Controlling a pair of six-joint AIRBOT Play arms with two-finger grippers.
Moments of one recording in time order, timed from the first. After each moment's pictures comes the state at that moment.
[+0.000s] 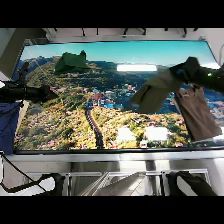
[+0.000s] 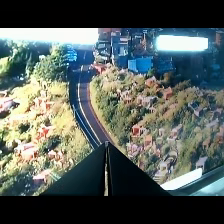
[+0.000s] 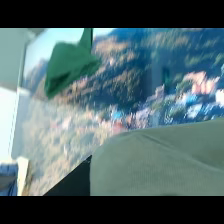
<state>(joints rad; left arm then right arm) 0.25 -1.36 1.30 0.86 -1.33 -1.25 -0.13 -0.97 1.26 -0.76 0.99 1.62</state>
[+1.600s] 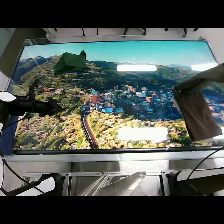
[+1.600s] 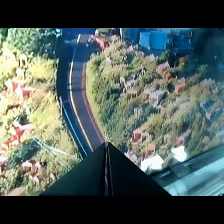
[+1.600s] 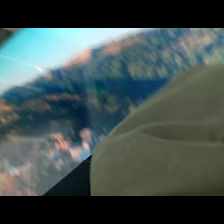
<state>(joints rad) 0.25 -1.31 1.06 0.86 -1.30 -1.22 -0.74 -1.66 1.97 -0.79 1.49 1.40</state>
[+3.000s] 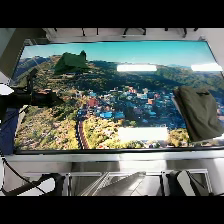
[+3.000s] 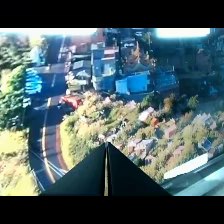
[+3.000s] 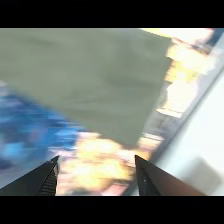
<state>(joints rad) 0.20 -1.31 1.17 0.86 -1.28 -1.20 -0.79 -0.88 1.26 -1.32 1.51 1.79</state>
